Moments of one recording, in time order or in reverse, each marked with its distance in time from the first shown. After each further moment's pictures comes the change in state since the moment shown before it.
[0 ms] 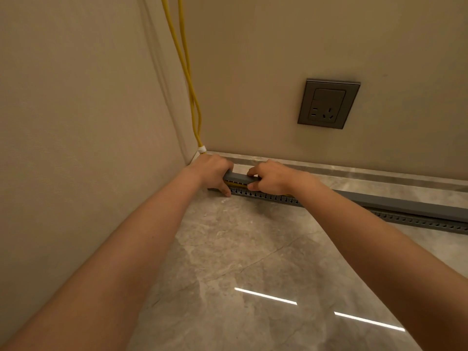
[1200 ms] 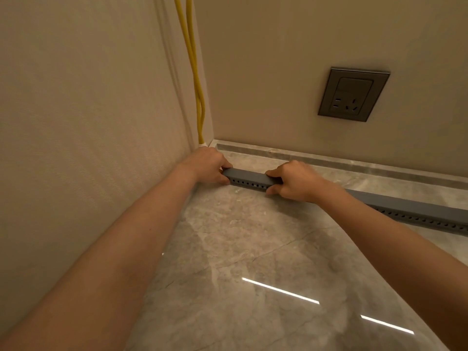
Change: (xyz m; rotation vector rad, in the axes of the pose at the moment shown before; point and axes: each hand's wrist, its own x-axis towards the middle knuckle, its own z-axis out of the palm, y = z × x) left_hand -0.030 -0.028 0.010 0.012 0.018 0.021; right_hand -0.016 0.011 0.022 -0.124 0.176 -0.082
